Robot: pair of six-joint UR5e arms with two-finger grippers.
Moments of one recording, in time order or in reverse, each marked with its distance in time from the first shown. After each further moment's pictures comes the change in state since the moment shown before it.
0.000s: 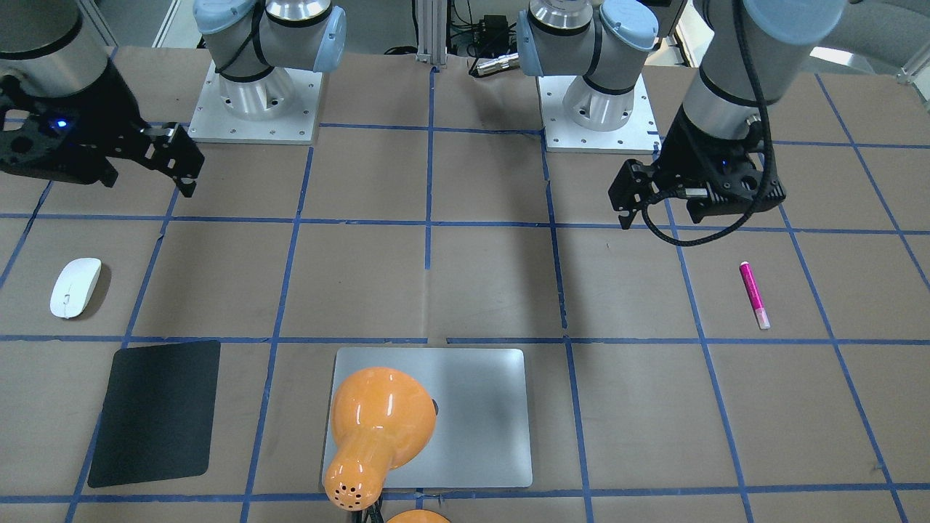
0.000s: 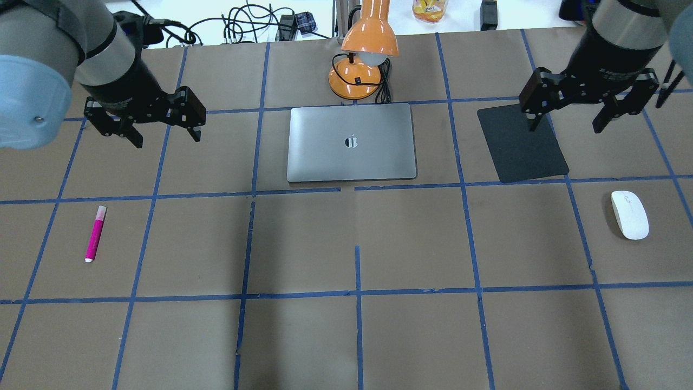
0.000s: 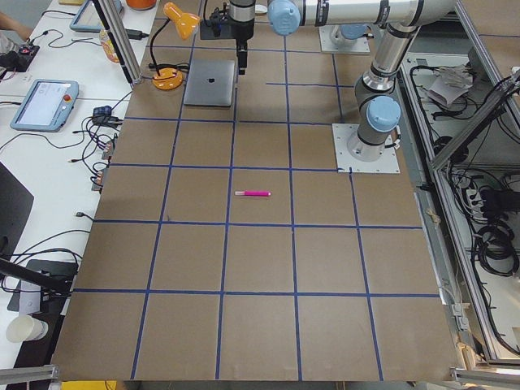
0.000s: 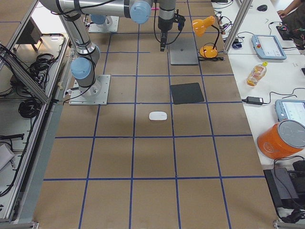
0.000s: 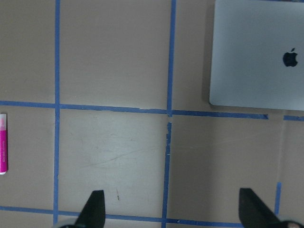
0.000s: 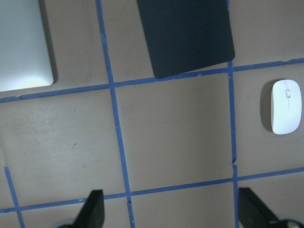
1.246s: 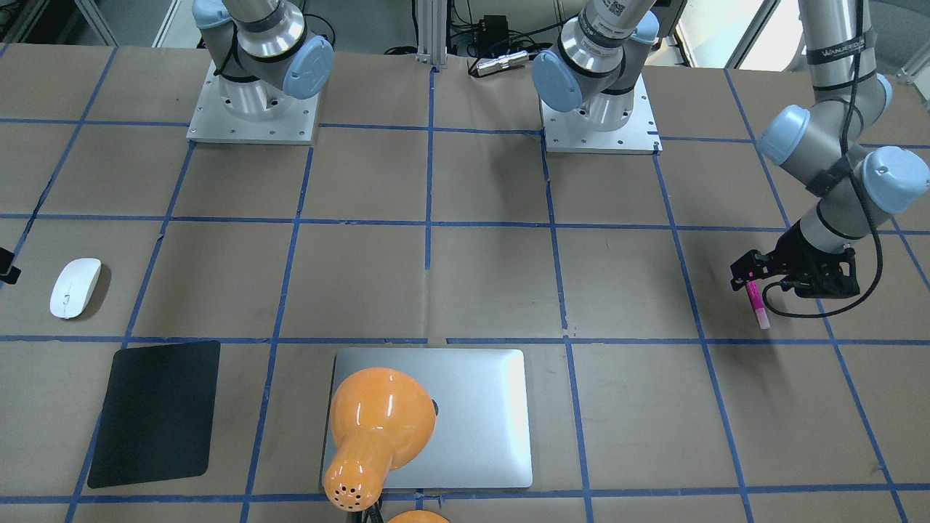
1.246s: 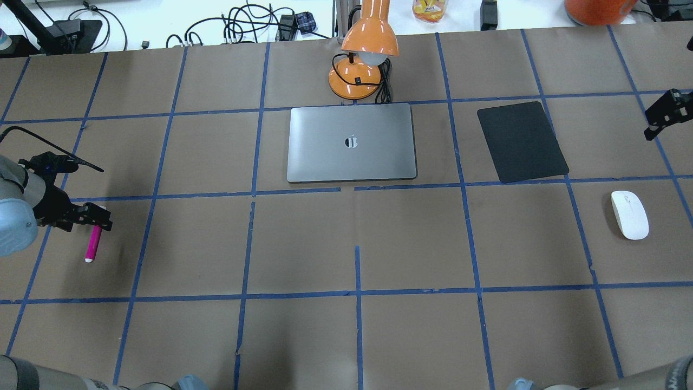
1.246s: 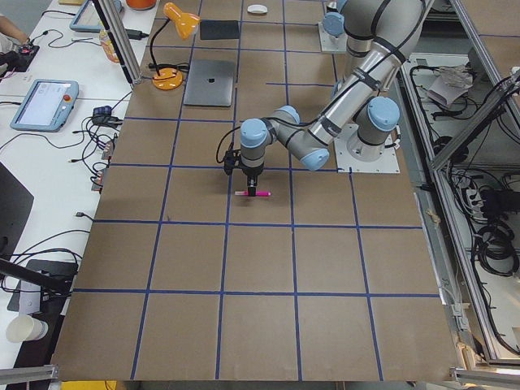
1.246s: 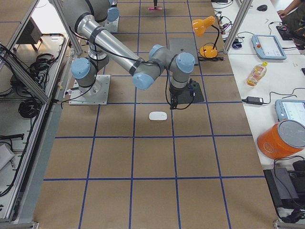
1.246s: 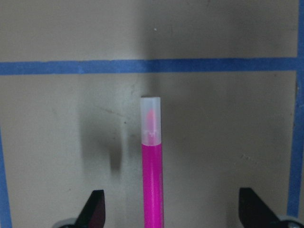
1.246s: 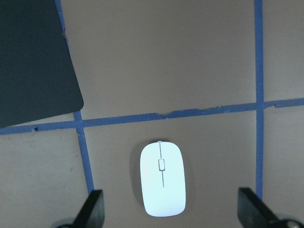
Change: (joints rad) left arm 0.576 -0.297 -0.373 0.634 -0.039 0.669; right arm -0.423 0.314 0.080 -0.370 -0.007 -0.465
